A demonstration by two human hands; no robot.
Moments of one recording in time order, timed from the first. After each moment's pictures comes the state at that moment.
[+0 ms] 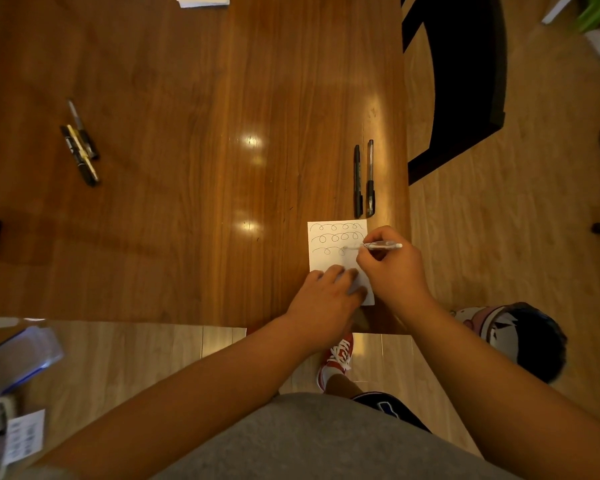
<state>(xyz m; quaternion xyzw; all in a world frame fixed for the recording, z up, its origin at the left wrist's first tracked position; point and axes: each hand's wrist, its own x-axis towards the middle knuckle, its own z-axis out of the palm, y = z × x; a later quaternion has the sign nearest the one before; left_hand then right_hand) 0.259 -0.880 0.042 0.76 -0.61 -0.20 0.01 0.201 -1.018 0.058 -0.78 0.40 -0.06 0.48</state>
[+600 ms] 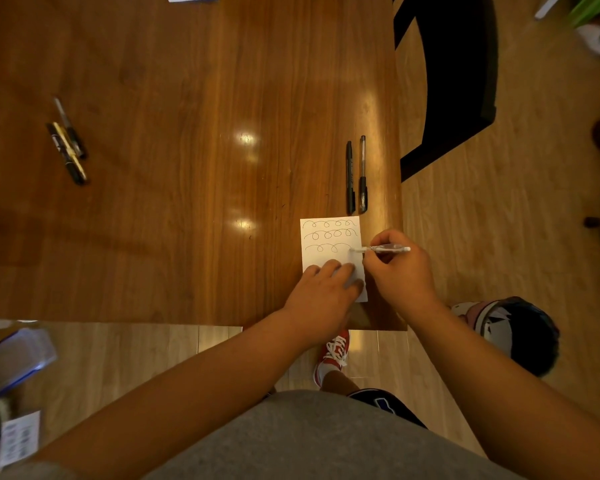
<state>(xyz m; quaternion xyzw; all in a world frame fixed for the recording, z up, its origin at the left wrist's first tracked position) 0.259 -0.888 0.037 0.76 -0.62 -0.19 0.01 0.181 -1.027 0.057 -0.79 0.41 -0.06 0.45</state>
